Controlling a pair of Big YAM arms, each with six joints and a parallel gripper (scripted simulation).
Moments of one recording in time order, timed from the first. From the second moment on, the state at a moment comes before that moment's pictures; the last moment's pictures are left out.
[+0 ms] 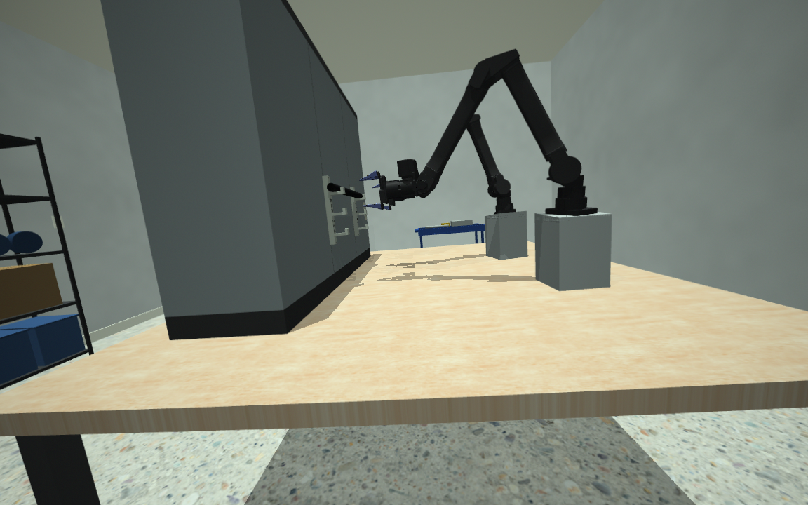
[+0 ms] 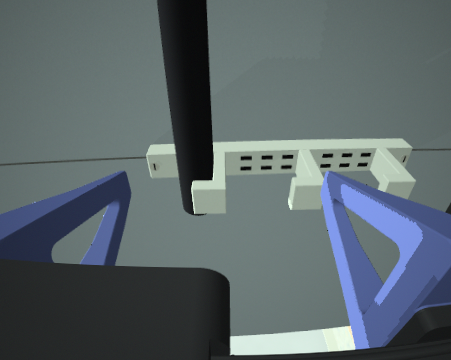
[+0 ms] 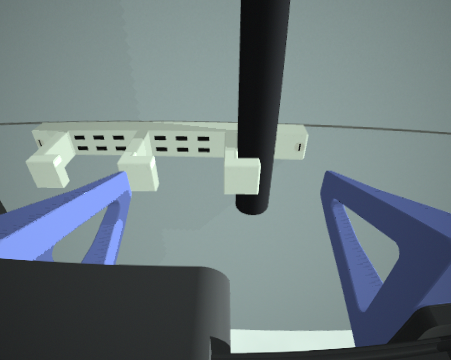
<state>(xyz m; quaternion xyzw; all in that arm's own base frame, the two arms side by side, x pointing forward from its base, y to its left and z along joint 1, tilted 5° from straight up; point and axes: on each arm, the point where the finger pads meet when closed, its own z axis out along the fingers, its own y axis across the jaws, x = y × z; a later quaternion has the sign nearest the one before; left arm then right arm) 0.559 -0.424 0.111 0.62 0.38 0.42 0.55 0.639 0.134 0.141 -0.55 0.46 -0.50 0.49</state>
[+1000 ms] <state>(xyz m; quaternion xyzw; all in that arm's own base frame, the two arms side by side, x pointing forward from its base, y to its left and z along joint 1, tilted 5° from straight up) 0.567 -0.436 0.128 0.60 0.37 0.42 0.56 0.649 0.145 0.157 -0.54 0.45 -0.50 0.51</state>
